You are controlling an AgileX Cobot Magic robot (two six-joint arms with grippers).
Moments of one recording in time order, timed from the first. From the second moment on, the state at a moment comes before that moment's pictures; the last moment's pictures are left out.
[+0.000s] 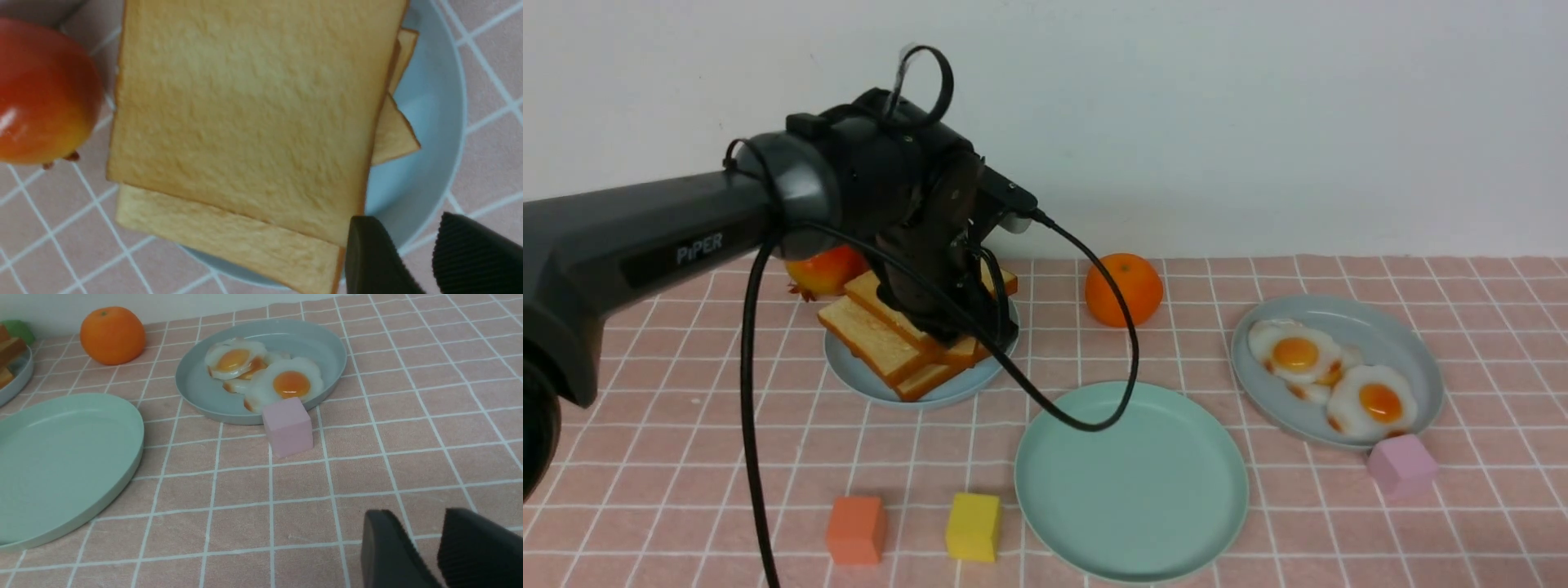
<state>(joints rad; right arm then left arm) 0.14 -0.01 0.02 -0.25 0.40 0.34 -0.49 2.02 -1.66 0.29 0.84 -0.07</state>
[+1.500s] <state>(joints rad) 0.14 -0.01 0.02 -0.25 0.40 0.34 -0.43 2.08 -1.67 0.22 0.77 -0.06</state>
